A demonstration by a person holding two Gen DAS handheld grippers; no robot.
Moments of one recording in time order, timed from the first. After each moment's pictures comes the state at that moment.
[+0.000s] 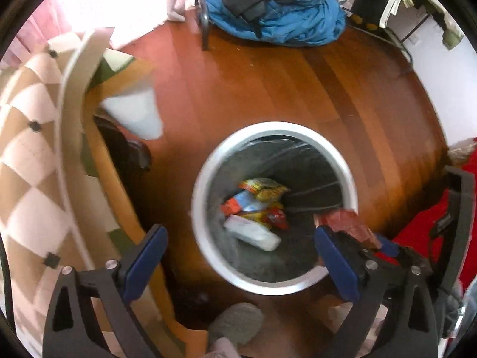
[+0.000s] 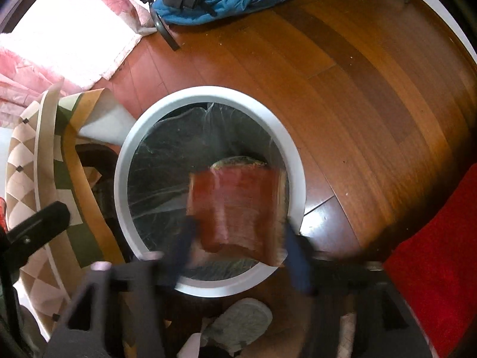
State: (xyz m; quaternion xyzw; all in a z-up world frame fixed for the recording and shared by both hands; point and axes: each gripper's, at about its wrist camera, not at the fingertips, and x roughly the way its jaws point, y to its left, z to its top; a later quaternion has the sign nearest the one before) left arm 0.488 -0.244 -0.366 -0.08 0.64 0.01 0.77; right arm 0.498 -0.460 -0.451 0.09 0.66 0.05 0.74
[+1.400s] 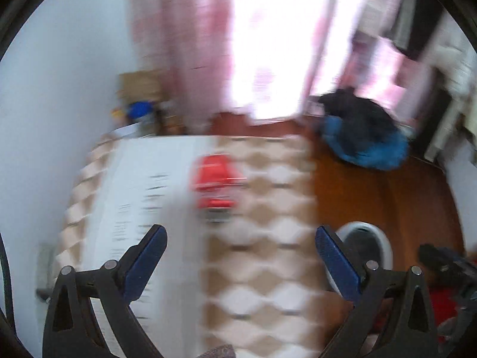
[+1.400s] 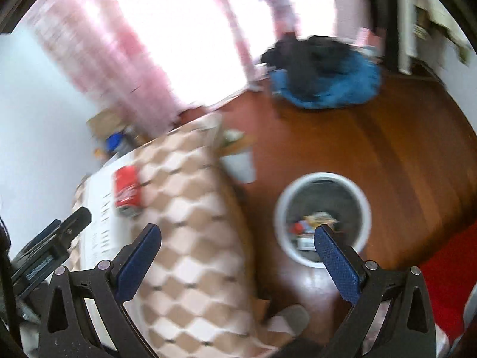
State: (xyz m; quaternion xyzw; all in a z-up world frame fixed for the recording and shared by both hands) left arm 0.297 0.022 -0.159 -0.15 0.46 0.24 0.84; right arm 0.384 -0.228 -0.158 0.01 0.54 0.19 0.82
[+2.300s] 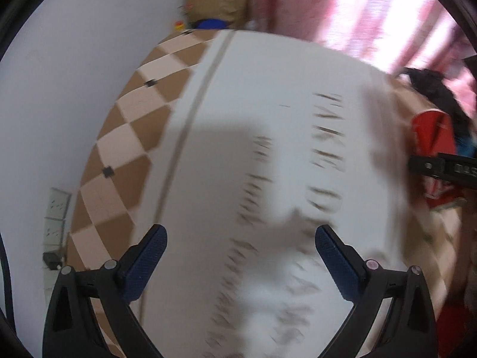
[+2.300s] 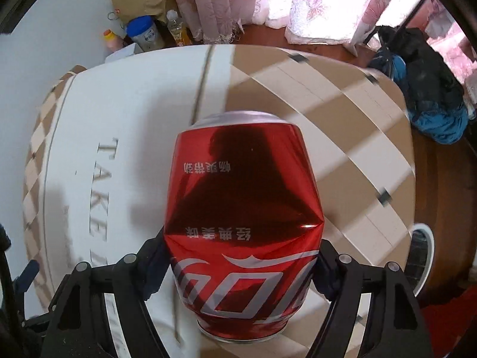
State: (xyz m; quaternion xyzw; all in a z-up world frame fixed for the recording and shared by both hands) left arm 0.217 0.180 -0.306 -0.21 0.55 0.28 0.75; right arm 0.431 0.092 -0.348 -0.19 0.63 0.23 0.71
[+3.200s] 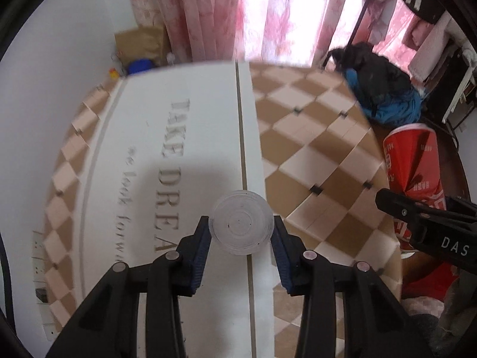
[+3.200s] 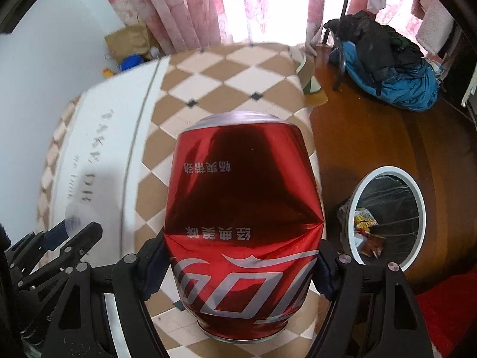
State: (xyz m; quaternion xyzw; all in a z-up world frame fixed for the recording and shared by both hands) left arm 0.256 0.049 -0.263 -0.14 0.53 0.19 0.82; right arm 0.356 -0.078 -0.290 -0.10 0.58 0.23 0.78
